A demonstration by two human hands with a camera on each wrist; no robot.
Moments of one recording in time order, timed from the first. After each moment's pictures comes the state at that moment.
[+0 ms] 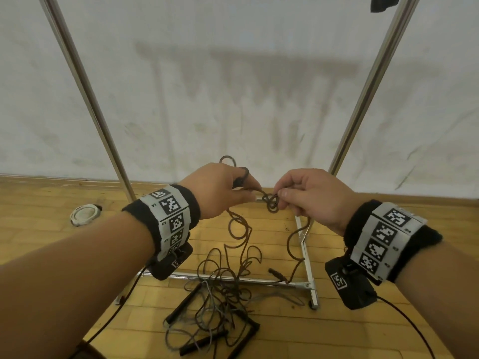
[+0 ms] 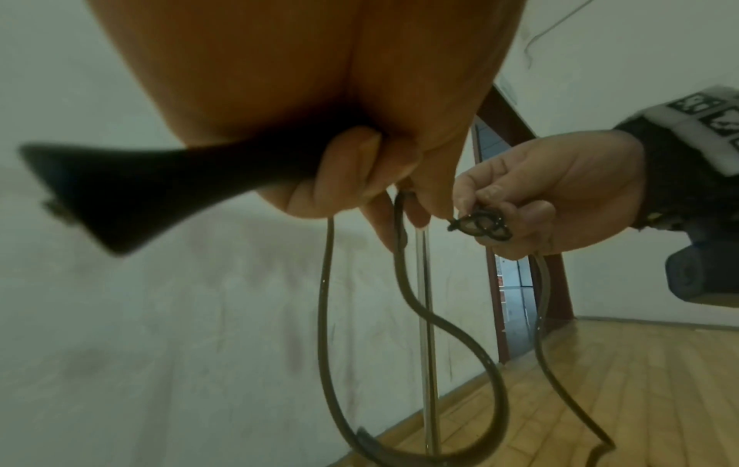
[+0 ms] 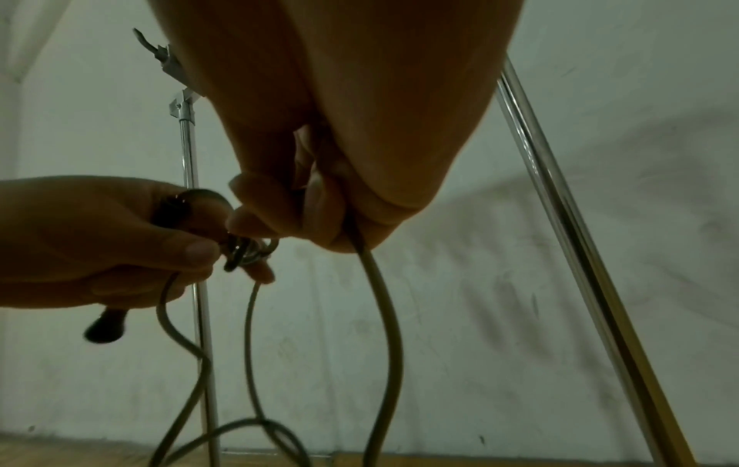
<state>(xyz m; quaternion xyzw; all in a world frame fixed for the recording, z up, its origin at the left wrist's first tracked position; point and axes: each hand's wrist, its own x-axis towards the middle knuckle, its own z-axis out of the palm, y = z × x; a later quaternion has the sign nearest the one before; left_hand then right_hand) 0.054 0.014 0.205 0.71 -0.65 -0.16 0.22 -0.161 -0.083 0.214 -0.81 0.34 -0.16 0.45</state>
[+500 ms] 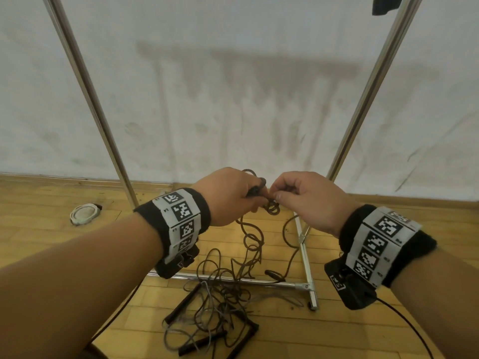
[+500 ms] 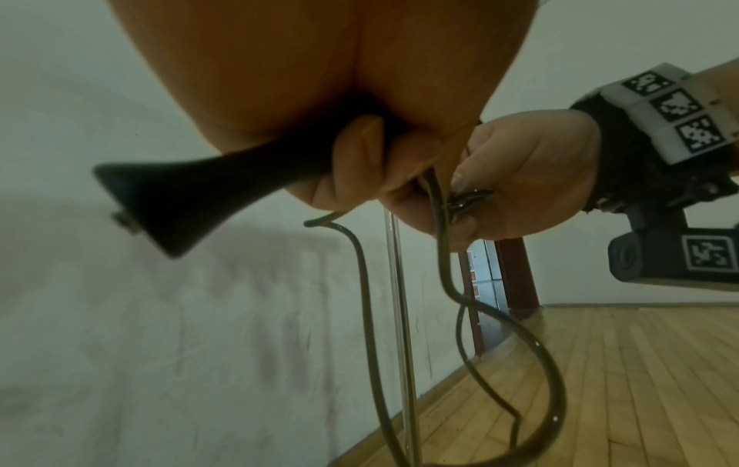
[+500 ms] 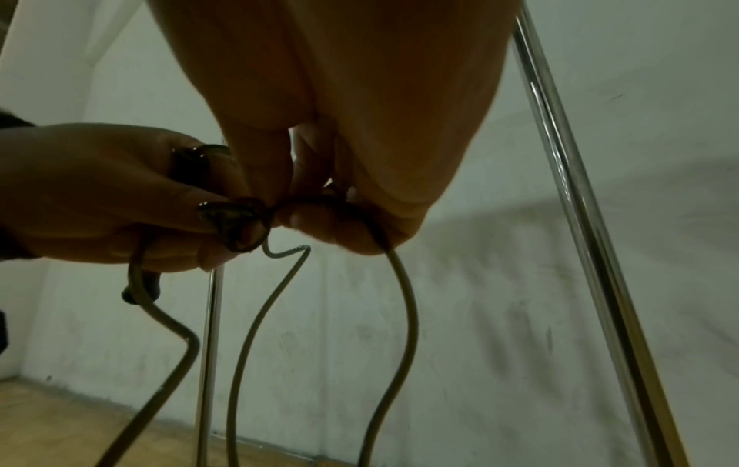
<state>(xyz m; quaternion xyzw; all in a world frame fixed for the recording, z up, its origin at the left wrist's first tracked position) 0.030 0.014 0.215 0.69 -0.70 -0.12 0.13 -0.154 -0.075 0.216 -0.88 0.33 -0.14 0.32</state>
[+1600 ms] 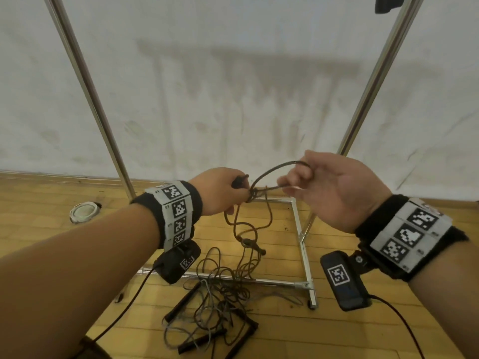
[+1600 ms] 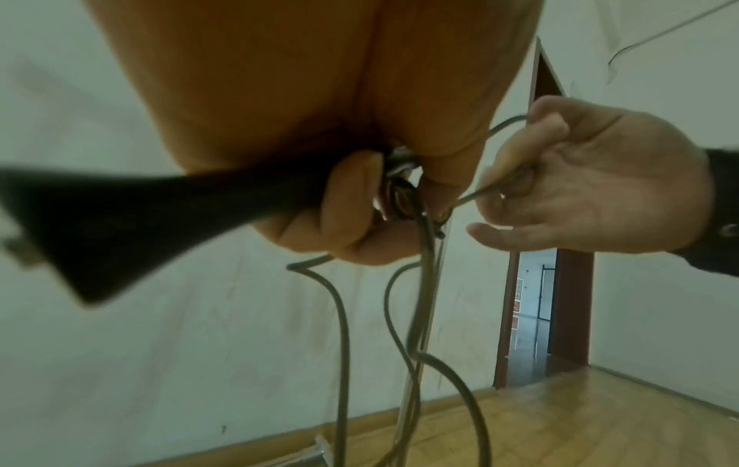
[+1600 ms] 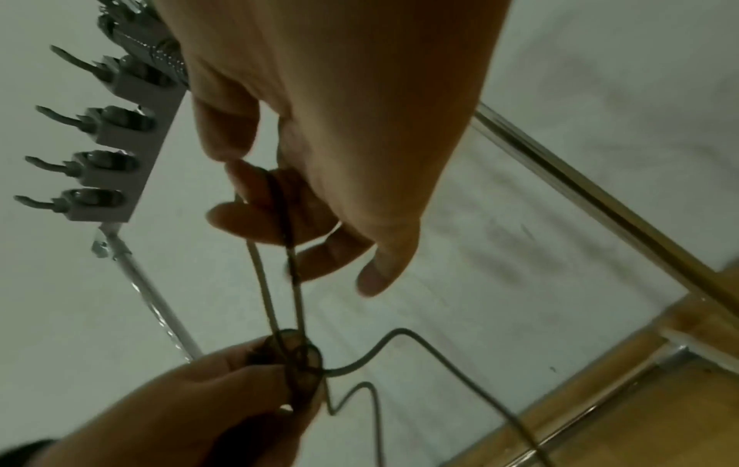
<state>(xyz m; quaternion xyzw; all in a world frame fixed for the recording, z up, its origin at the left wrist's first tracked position) 0.056 0.005 0.194 0.73 -0.60 -0.23 0.23 -0.171 -0.075 0.239 -0.58 0.23 -0.23 0.75</state>
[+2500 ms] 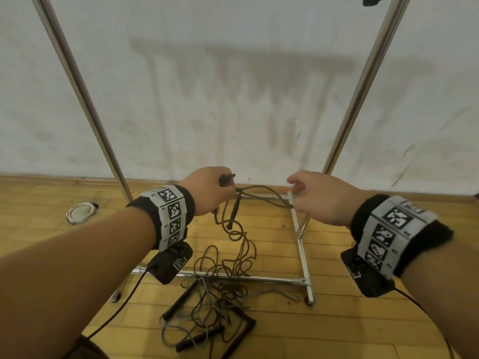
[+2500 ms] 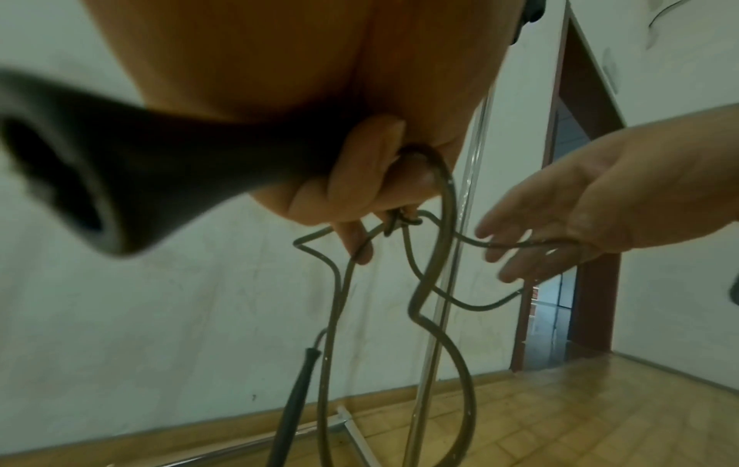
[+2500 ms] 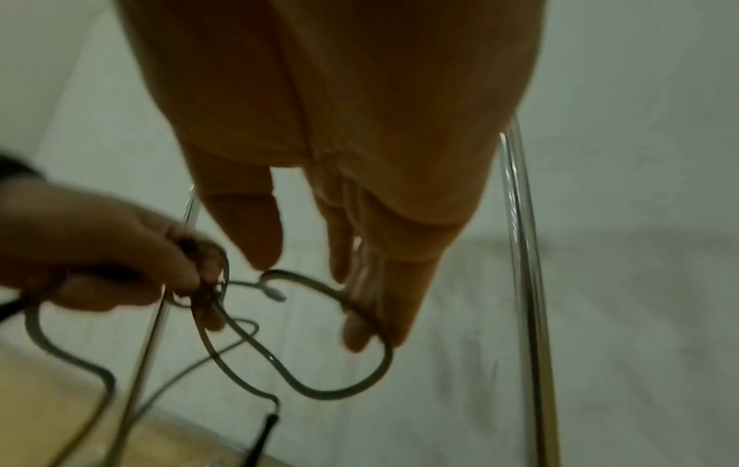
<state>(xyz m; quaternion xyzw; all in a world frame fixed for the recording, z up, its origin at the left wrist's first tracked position) 0.066 -0.001 0.173 0.76 -0.56 -0.20 0.26 -0.175 -0.097 0.220 -0.88 0.40 0.02 0.25</state>
